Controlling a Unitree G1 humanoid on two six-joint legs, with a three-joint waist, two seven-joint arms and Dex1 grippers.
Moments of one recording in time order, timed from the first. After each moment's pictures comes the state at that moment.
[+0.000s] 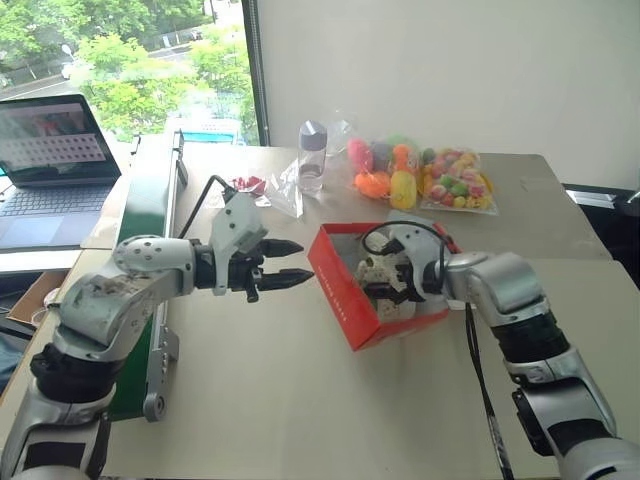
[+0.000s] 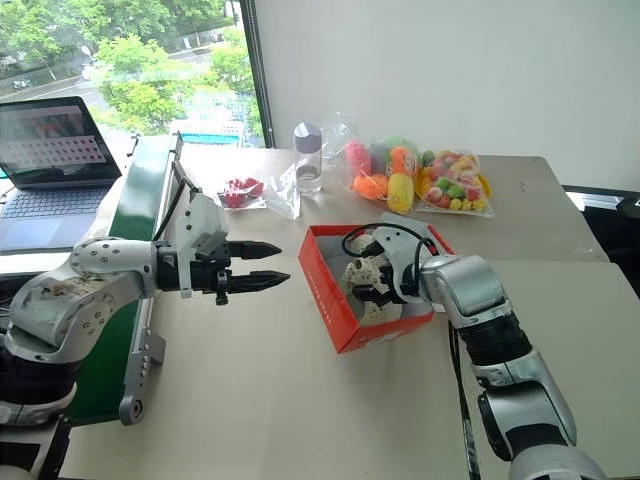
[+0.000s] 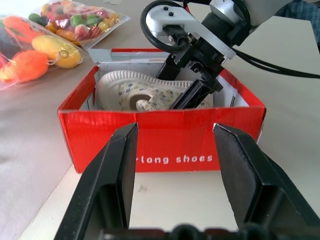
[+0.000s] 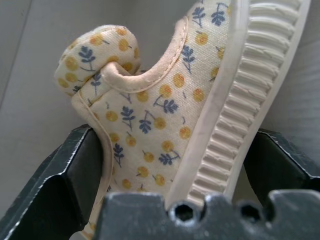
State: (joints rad) left arm -0.54 0.75 -0.07 -0.41 -0.60 0.80 -0.88; right arm -0.72 -0.53 0.23 -0.05 0.33 1.27 0.50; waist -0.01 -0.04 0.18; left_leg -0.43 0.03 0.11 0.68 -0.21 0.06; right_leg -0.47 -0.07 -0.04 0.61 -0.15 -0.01
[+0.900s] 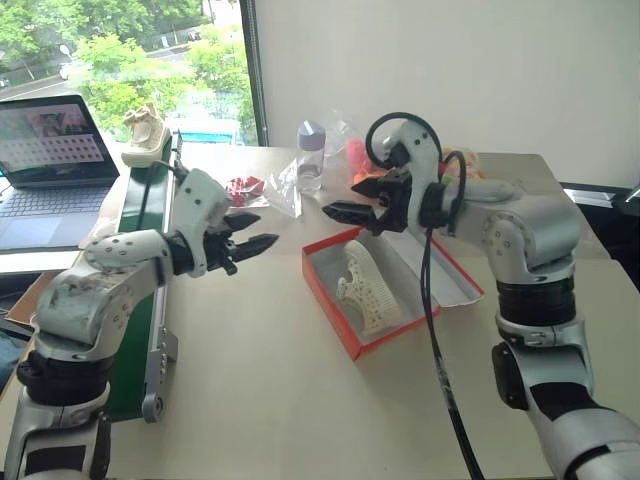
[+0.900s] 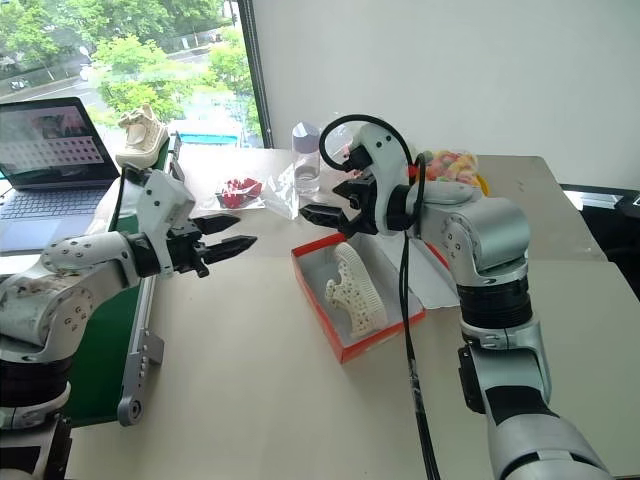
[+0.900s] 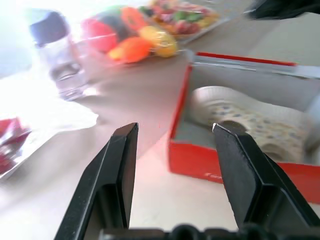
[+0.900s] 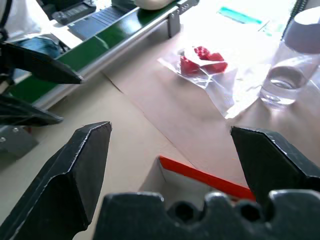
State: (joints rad) left arm -0.48 0.71 0.14 -0.38 -0.53 0.90 -0.56; right arm -0.93 -0.37 0.00 -0.08 0.53 1.07 0.70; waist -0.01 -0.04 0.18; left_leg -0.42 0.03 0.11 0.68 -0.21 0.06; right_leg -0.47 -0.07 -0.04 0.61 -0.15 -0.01
